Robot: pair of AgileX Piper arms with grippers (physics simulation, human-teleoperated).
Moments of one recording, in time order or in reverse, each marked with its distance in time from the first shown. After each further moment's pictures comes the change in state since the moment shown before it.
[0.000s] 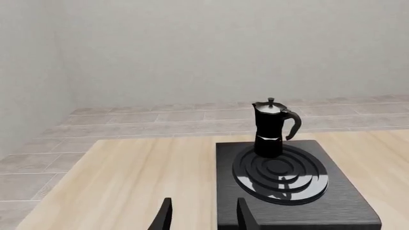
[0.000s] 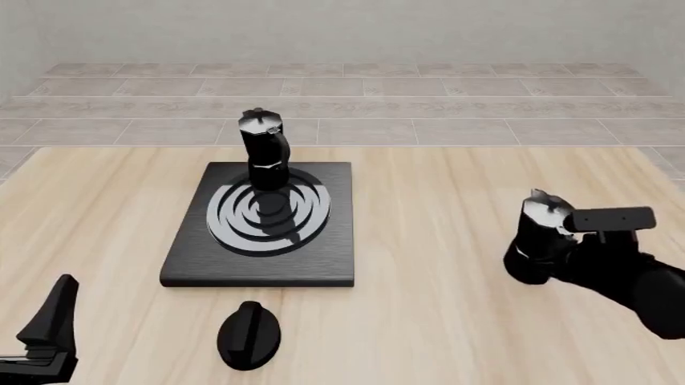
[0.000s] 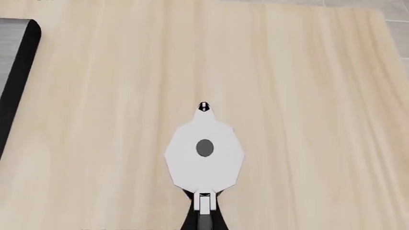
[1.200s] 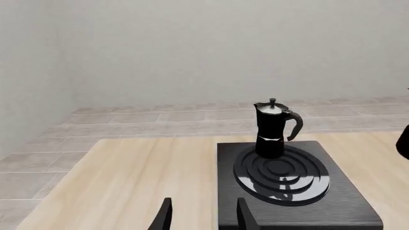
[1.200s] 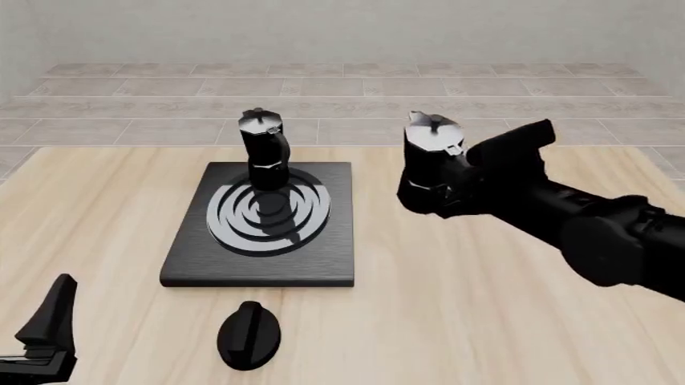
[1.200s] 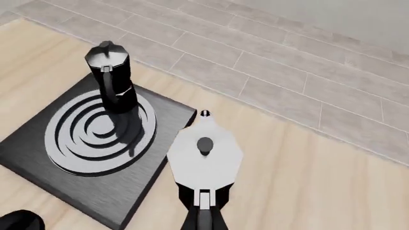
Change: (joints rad) left arm 0.007 0.000 -0.001 -0.001 -0.003; right arm 0.455 0.004 -0.288 -0.022 0.004
